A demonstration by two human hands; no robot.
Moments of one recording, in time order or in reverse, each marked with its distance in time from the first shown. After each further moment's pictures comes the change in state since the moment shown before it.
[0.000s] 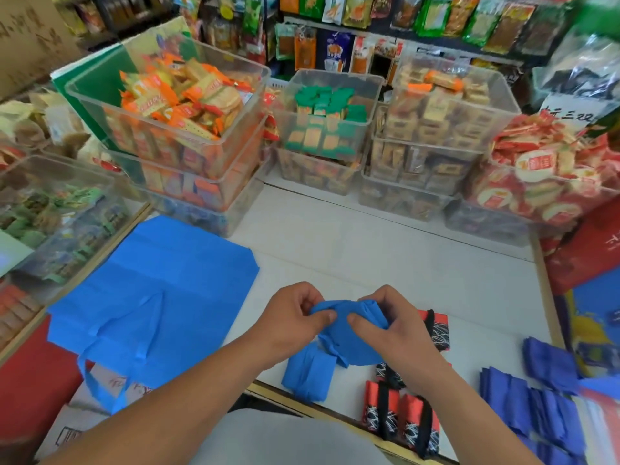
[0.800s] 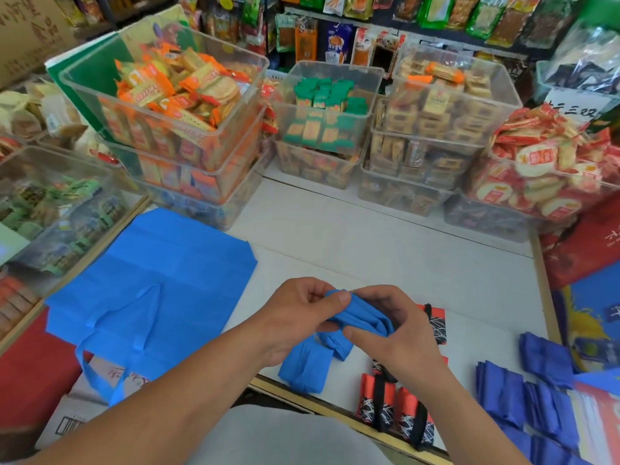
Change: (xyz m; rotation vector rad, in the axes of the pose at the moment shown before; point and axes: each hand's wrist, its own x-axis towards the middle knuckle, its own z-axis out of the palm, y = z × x) left_hand -0.012 0.029 0.011 -0.426 -0.136 -0.165; right_hand -0.018 -0.001 -0.005 0.098 0.013 -0.095
